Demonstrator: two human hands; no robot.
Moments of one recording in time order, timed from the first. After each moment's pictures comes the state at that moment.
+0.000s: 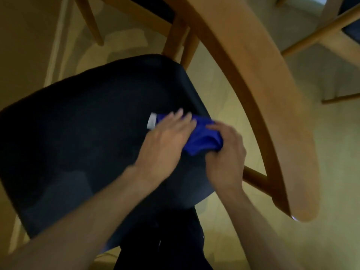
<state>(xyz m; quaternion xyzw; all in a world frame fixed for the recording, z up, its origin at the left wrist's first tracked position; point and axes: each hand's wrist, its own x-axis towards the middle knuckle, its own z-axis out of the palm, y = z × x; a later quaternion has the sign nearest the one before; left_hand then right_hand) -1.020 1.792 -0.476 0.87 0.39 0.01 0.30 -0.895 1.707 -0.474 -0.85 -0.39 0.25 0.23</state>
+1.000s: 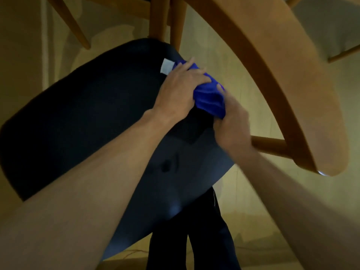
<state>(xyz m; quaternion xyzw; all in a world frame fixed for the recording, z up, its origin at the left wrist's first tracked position) -0.976 1.841 -0.513 0.88 0.31 0.04 0.35 -0.884 1.718 -0.498 -0.87 -0.38 0.24 0.18</state>
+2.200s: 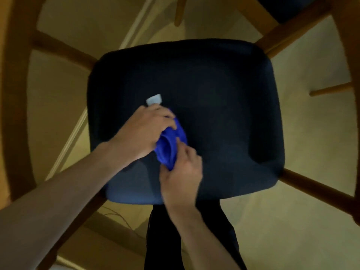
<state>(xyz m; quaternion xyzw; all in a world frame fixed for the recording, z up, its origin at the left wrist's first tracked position) -1.219 1.779 -0.483 0.84 0.46 -0.07 0.29 -1.112 1.665 -0.490 -0.79 -0.49 0.34 0.12</state>
